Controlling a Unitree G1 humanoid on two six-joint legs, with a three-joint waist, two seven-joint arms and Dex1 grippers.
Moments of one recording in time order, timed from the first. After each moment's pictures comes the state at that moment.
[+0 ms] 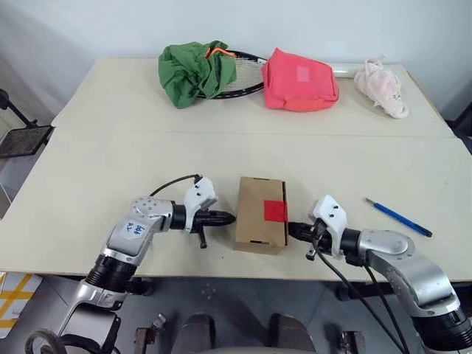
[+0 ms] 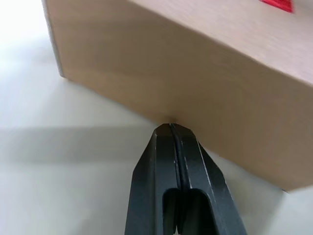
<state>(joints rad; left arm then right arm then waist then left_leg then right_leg) -0.51 0.54 -0.22 0.00 -0.25 0.55 -1.02 -0.17 -0.68 0.06 -0.39 0.38 0.65 0.78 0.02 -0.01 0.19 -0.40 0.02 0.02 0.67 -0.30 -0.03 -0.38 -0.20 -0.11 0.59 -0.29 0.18</state>
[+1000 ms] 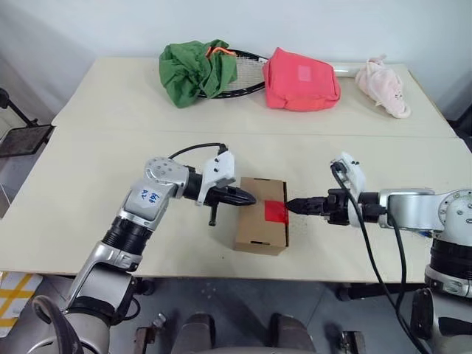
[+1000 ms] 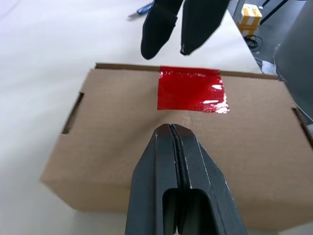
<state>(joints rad) -0.81 0.44 -0.29 0.21 -0.19 0.33 -1.19 -0.62 -0.62 -0.28 -0.11 1.42 1.61 -0.09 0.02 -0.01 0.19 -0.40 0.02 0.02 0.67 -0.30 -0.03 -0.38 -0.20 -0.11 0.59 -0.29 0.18</state>
